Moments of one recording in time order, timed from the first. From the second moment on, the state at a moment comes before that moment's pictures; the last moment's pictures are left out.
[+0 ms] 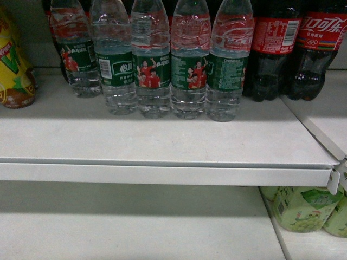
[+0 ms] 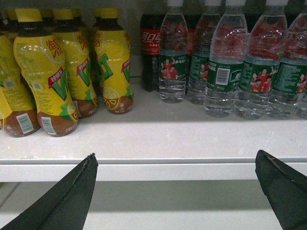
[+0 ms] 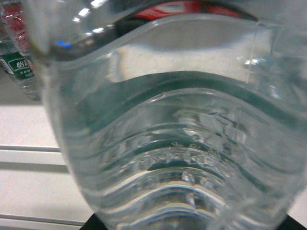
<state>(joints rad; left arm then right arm) 0.00 0.01 0.01 0.00 0.00 0.00 0.13 0.54 0.35 -0.05 -0.01 0.10</state>
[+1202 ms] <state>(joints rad) 0.00 0.01 0.01 -0.01 0.00 0.00 0.11 0.51 0.34 -0.06 0.02 0.11</state>
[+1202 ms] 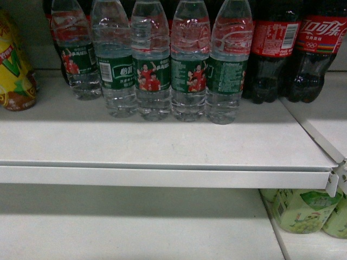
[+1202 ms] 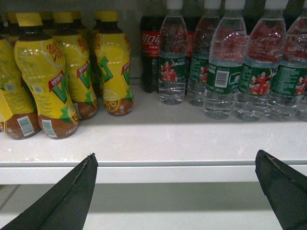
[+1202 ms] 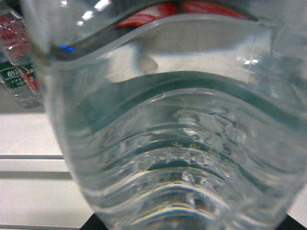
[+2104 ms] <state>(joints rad) 0.00 0.01 0.01 0.00 0.00 0.00 0.11 0.51 0.34 -0.06 0.02 0.11</state>
